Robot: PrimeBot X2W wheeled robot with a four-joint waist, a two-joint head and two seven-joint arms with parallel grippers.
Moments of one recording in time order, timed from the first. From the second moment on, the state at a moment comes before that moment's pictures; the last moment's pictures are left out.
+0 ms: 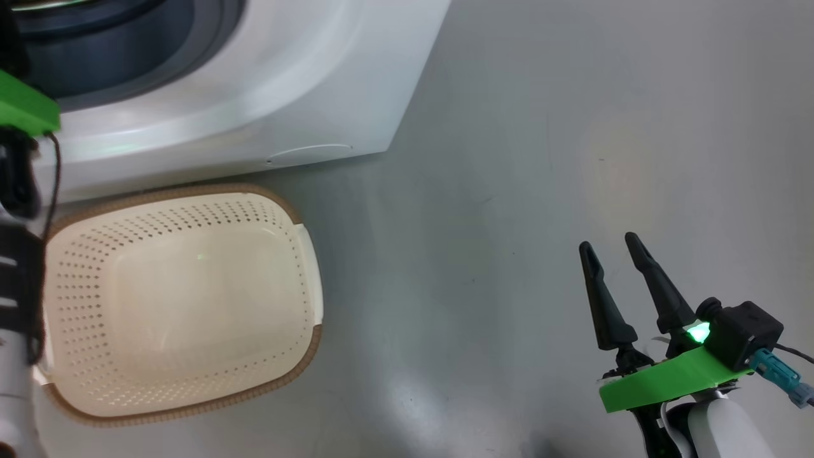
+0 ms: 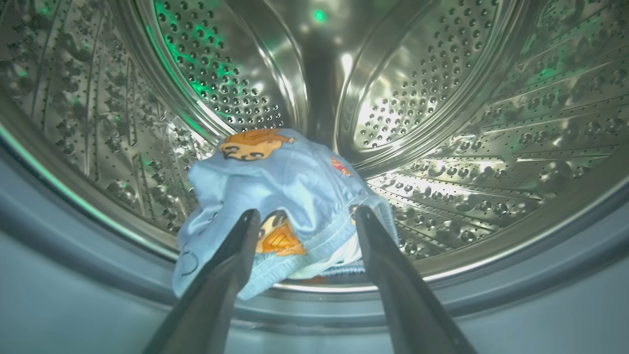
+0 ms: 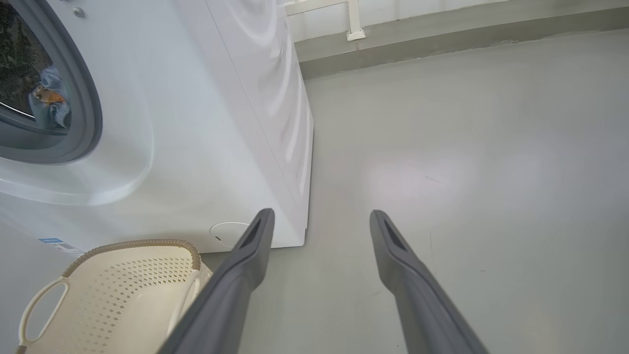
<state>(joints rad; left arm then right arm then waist) -1.07 0.28 -0.10 0.85 -0.50 -0.13 -0.26 -0.17 -0.09 0.09 0.07 0.35 0.13 -0.25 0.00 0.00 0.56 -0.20</state>
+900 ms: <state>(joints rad) -0.64 0.16 -0.05 0.59 -0.41 -0.13 -0.26 -0.11 -0.16 0.05 0.09 0.34 0.13 -0.25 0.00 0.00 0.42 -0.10</state>
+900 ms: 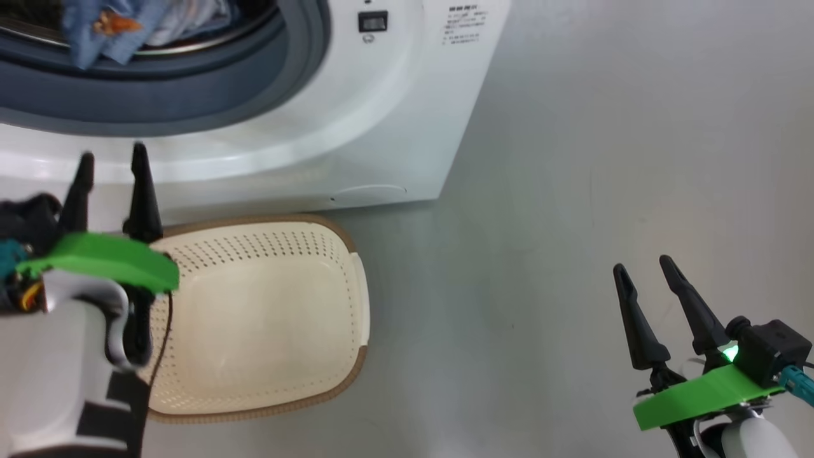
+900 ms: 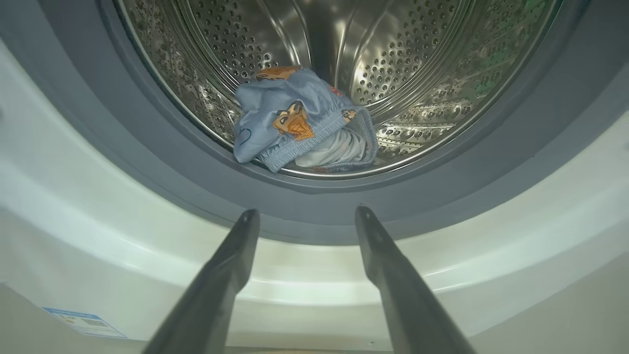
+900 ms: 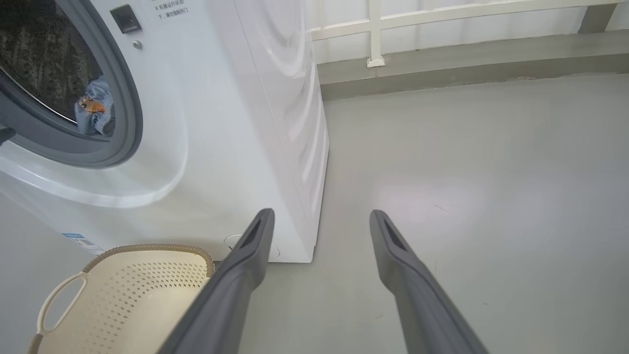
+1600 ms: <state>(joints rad) -0.27 0.12 0.01 0.43 -0.35 -0.13 -0.26 0.04 -0.21 0.04 0.11 0.35 0.13 -0.25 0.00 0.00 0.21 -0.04</state>
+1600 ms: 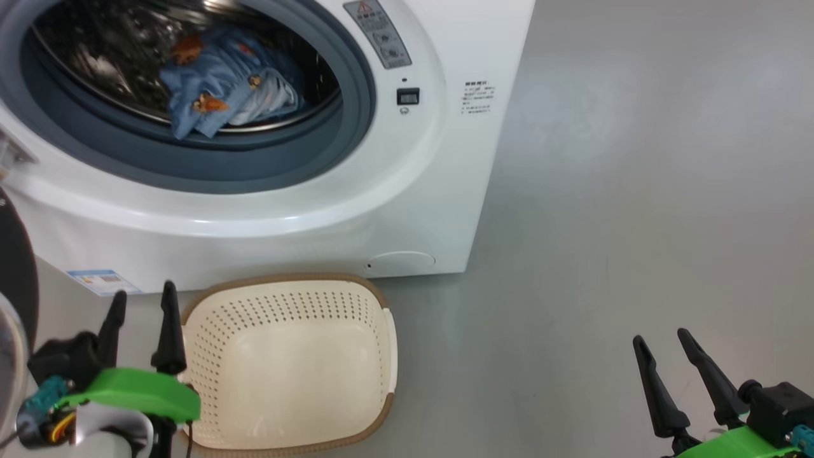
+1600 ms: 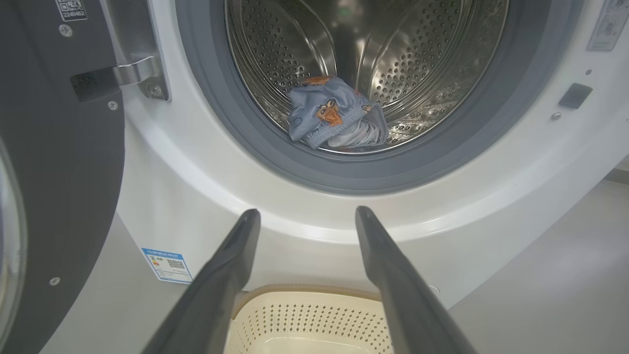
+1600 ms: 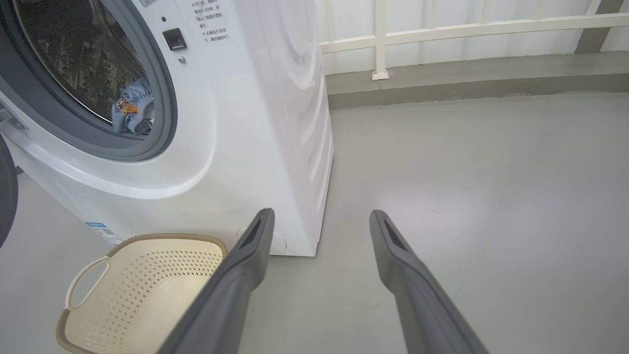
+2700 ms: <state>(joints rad) 0.02 0.09 0.07 0.23 -0.31 -0.13 -0.26 0.17 -0.22 -0.01 0.10 0.36 0.13 -0.25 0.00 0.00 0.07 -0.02</state>
